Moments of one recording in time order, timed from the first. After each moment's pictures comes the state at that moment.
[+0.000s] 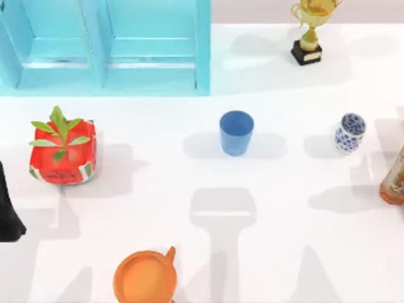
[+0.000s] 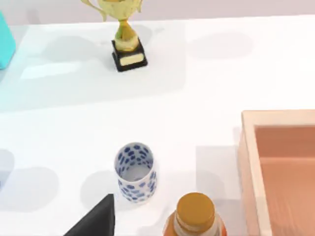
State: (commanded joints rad) left arm 0.00 0.00 0.00 0.00 0.00 0.00; right arm 0.05 0.66 0.67 -0.46 -0.02 0.07
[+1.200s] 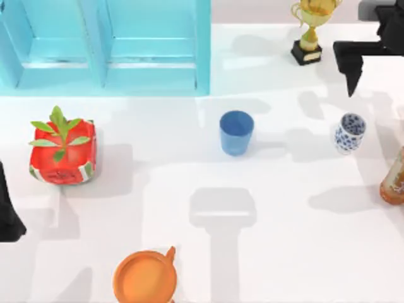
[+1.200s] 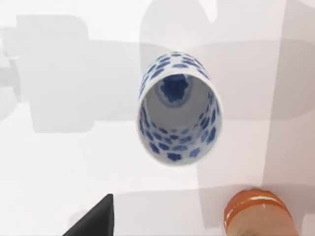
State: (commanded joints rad) left arm 0.00 0.00 0.00 0.00 0.00 0.00; right arm 0.15 2.26 2.15 -1.46 0.00 0.17
